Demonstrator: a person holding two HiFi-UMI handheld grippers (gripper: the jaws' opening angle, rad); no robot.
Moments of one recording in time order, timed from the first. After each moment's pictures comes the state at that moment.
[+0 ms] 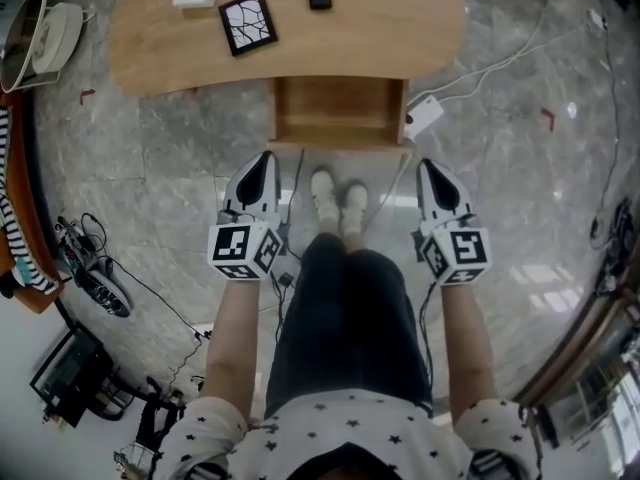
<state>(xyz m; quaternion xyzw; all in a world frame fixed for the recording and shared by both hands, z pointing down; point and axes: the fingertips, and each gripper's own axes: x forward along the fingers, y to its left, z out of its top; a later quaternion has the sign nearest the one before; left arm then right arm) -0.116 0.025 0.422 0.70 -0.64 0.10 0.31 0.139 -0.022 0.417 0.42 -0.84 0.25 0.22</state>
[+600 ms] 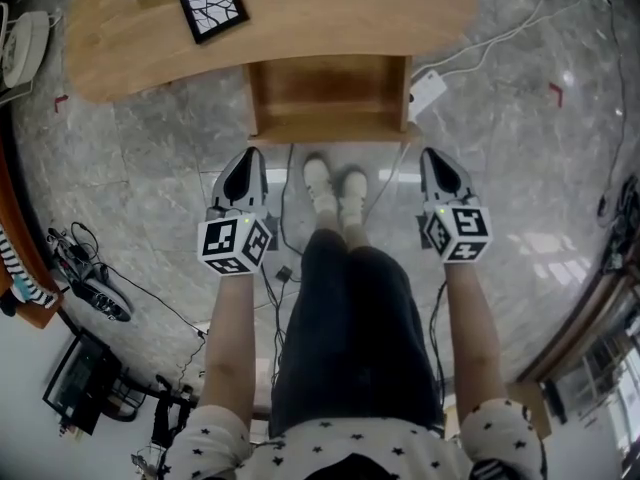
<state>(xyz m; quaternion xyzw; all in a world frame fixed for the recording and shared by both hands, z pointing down) -0.129 0.031 0.538 0.67 -0.64 0.13 0.35 0.174 -0.015 0.556 0.44 -0.79 0.30 0.29</state>
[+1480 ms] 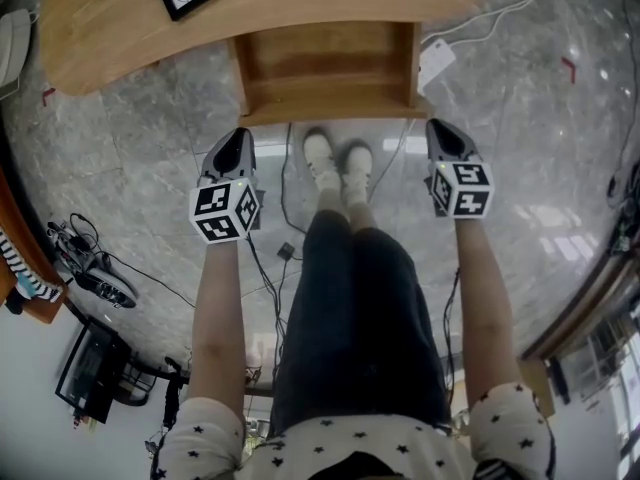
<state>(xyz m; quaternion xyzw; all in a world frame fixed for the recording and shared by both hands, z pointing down) -0.147 0.058 0.637 0.66 -0.59 0.25 0.39 0.198 -0.004 0.661 0.41 -0.76 0.32 0.40</state>
